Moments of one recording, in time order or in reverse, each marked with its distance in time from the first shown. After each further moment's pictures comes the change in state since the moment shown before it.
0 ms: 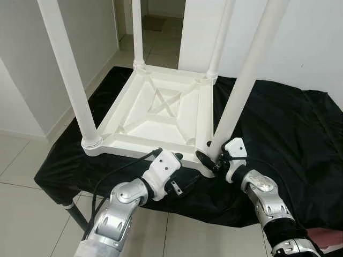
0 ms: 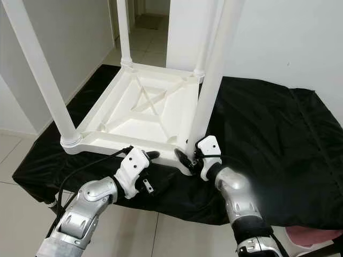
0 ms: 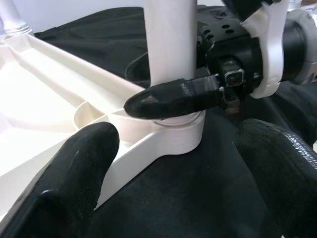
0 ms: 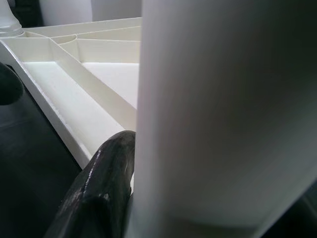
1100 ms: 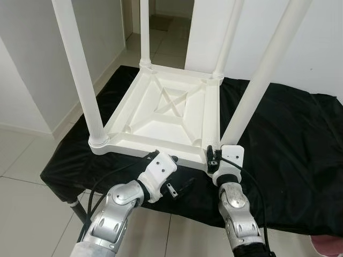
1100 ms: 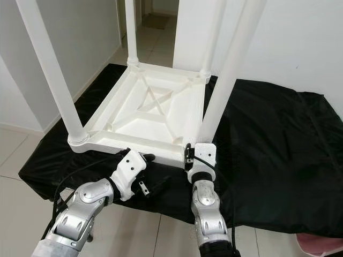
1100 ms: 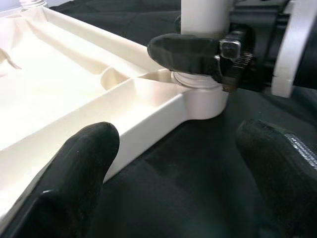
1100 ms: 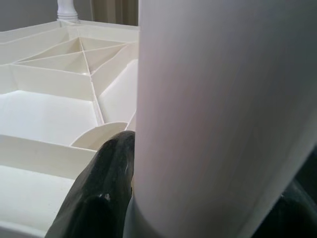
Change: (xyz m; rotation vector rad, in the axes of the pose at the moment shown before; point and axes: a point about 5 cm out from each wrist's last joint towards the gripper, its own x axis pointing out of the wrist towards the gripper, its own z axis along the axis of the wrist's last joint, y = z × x) left arm -0.008 0.005 -0.009 0.017 0.069 0.017; right arm -0.001 0.046 0.006 0.118 -0.027 -0.726
